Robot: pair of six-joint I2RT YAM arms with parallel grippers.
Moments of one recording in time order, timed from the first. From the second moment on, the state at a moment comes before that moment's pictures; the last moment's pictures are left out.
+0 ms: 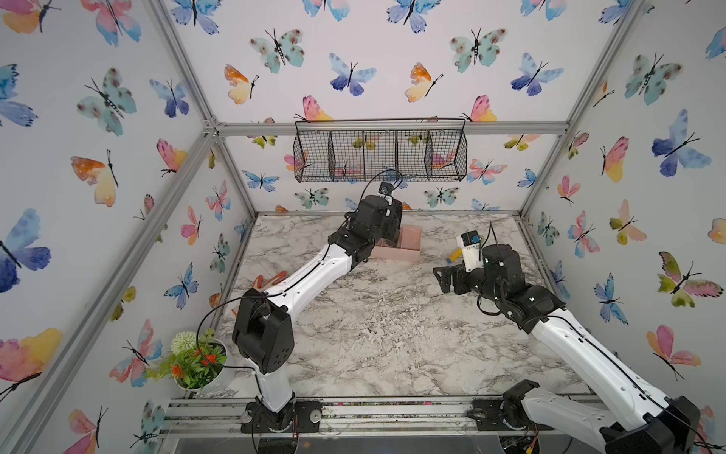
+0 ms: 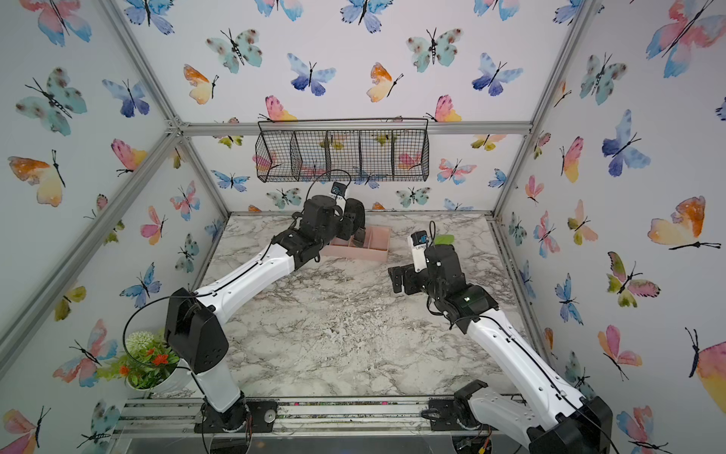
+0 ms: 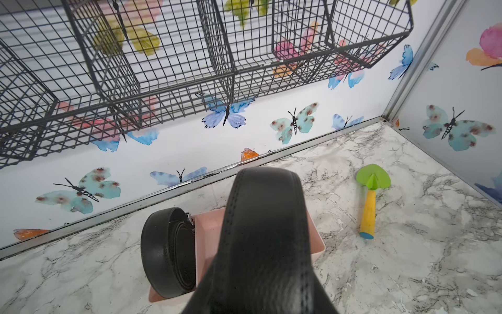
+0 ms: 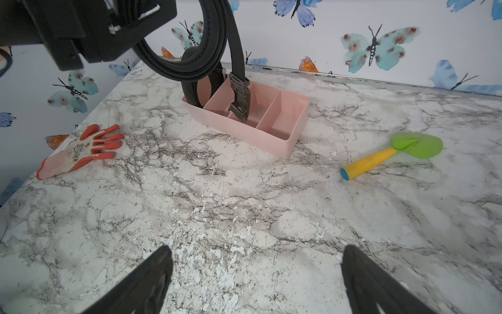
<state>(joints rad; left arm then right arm) -0.65 1.78 1.61 -0.21 -0.24 -0.09 0.52 1.07 0.96 -0.46 -0.01 0.16</state>
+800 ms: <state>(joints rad) -0.65 1.85 1.50 -0.13 -0.26 -0.14 0.51 1.07 0.92 -0.42 -0.03 0.16</state>
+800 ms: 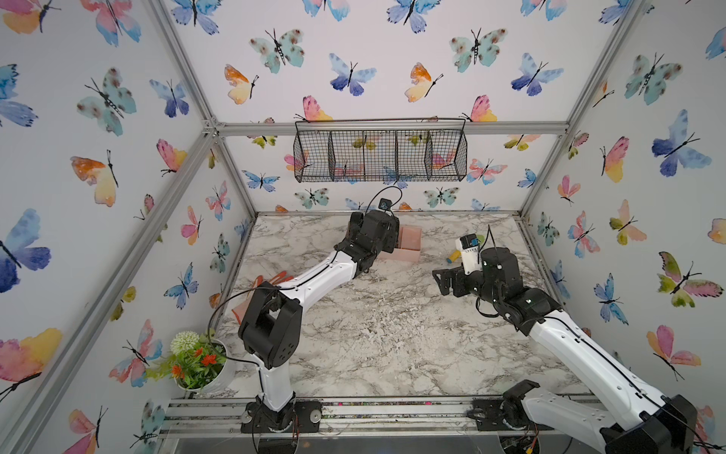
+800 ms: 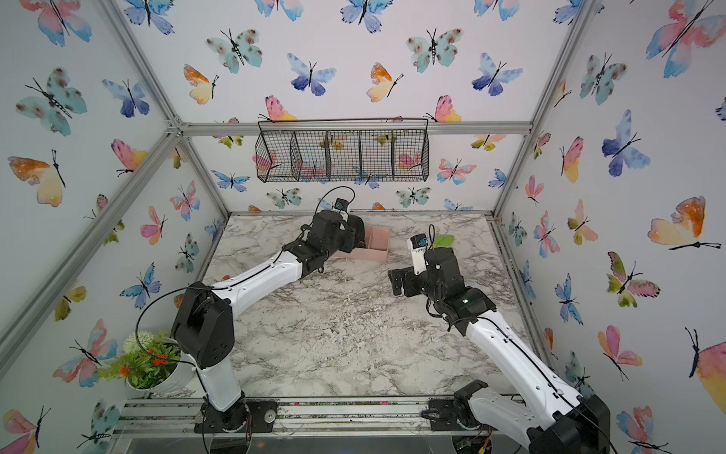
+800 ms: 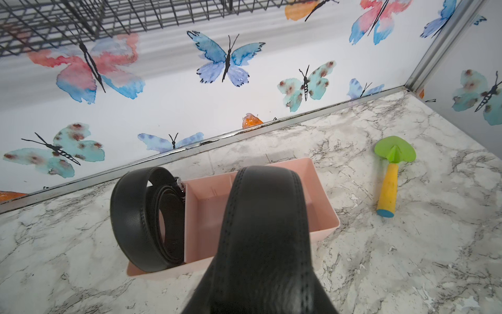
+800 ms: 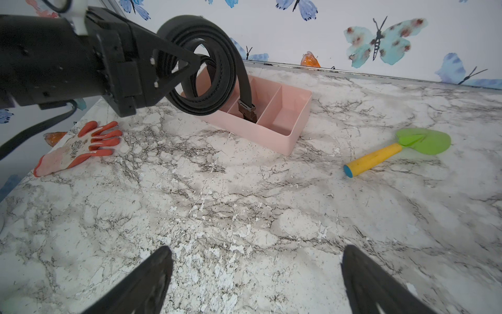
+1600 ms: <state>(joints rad) -0.65 2.09 1.58 0.05 -0.33 -0.14 0.51 1.07 0.87 -0.41 -0.05 0.17</state>
